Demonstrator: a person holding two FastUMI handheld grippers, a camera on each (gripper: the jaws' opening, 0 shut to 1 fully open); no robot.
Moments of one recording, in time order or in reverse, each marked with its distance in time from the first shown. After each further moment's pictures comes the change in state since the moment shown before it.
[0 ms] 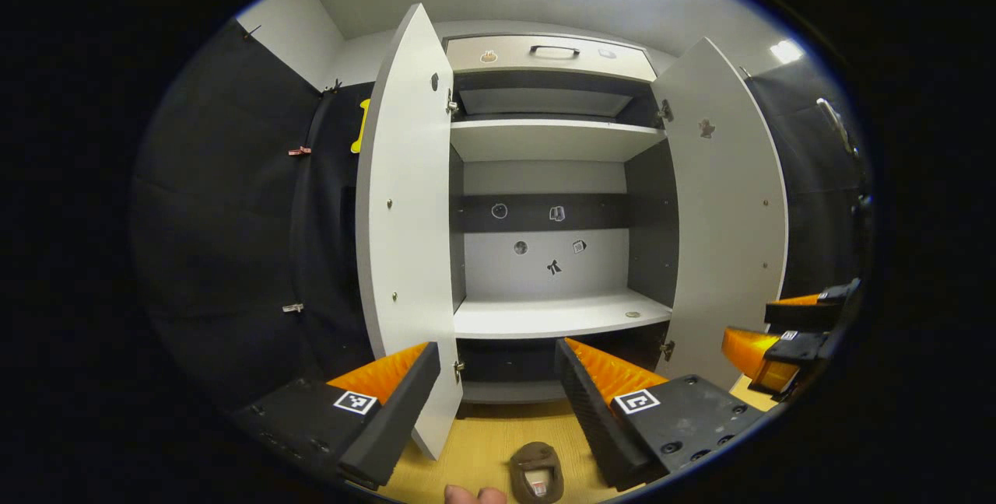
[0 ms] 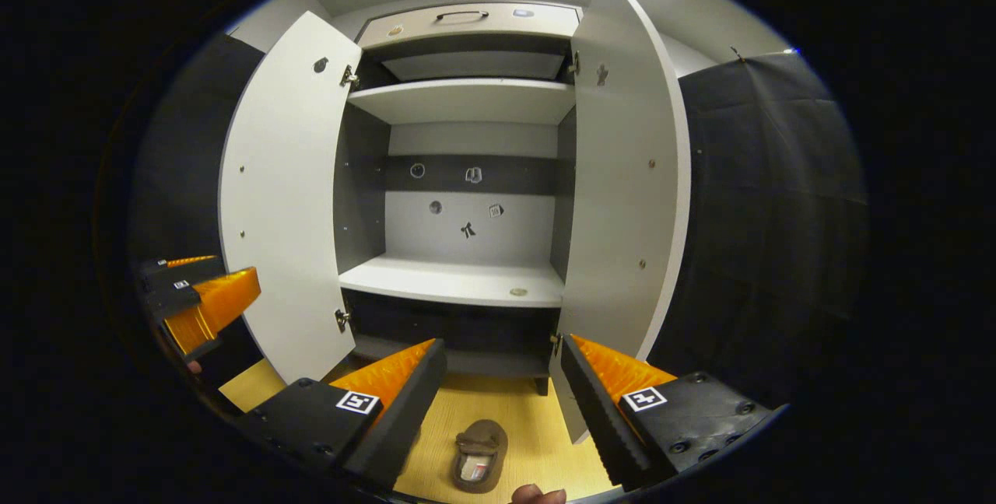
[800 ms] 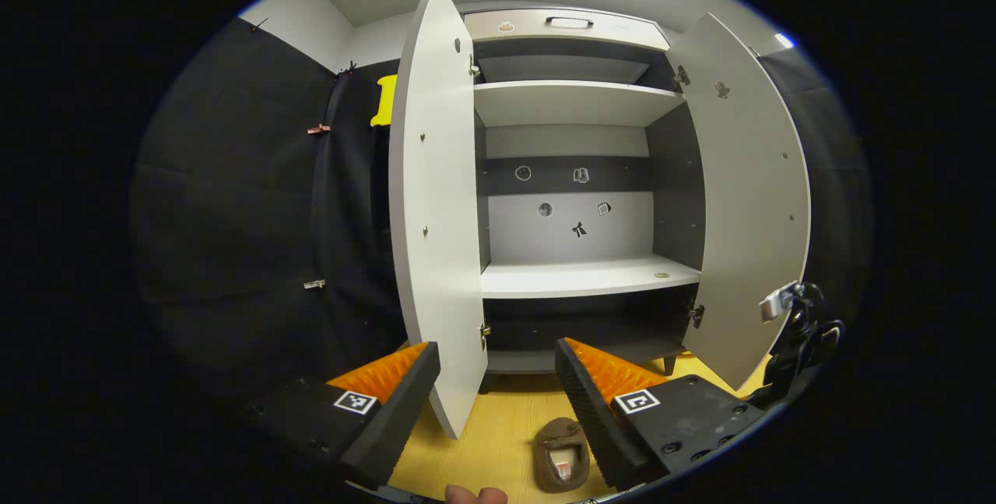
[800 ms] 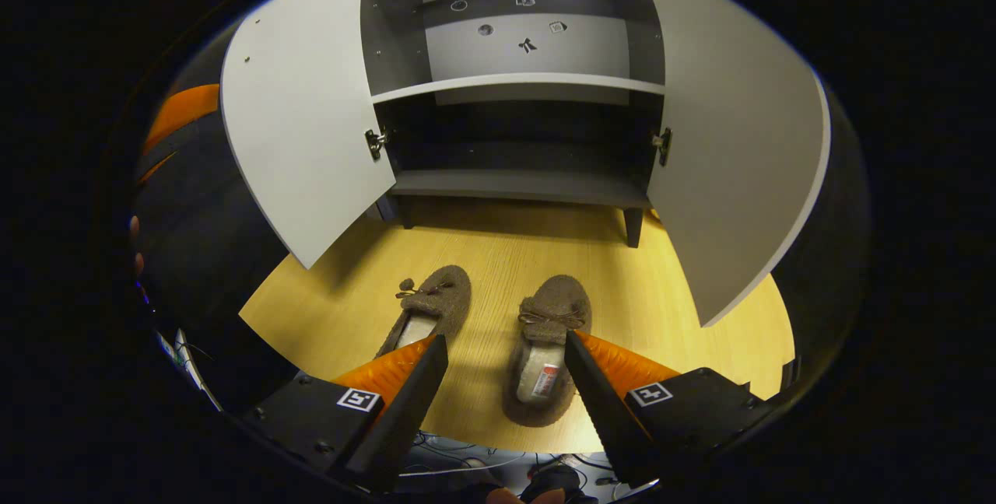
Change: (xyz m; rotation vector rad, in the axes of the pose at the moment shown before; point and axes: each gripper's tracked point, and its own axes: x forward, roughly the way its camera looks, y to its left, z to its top) left arm -0.002 0.025 -0.064 0.005 0.102 0.073; right arm 0.021 0.065 -0.245 0.058 0.556 0.220
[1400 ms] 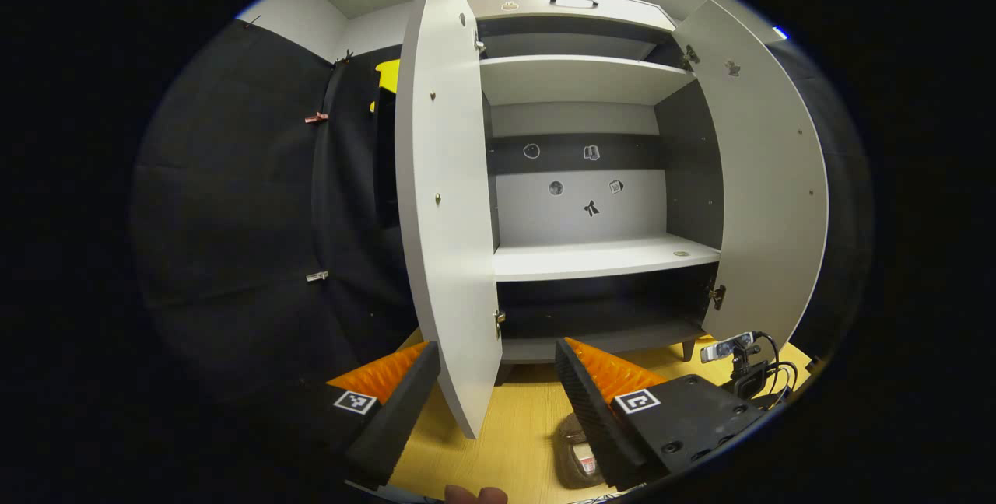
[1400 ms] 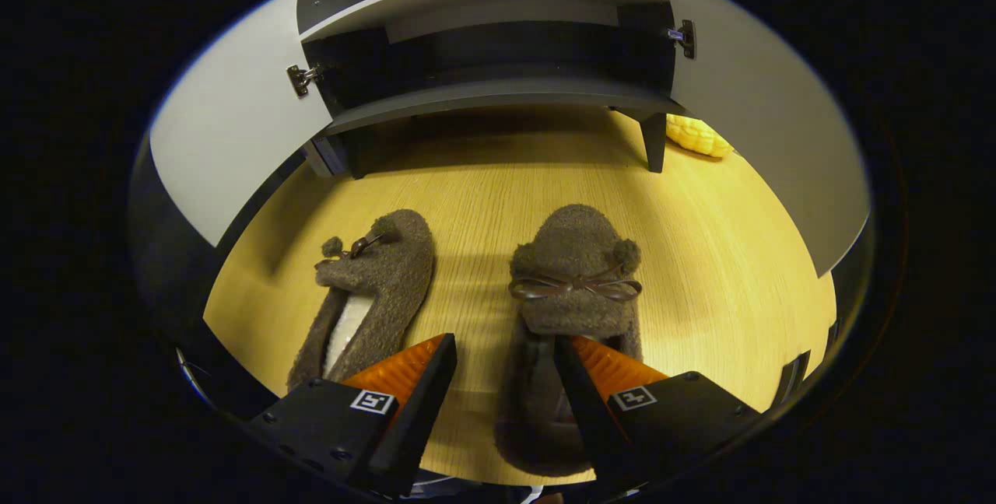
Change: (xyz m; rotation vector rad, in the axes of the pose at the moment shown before) left arm 0.029 0.025 -0.027 0.021 0.067 0.013; right arm 0.114 -0.019 -0.060 0.082 0.149 -0.089
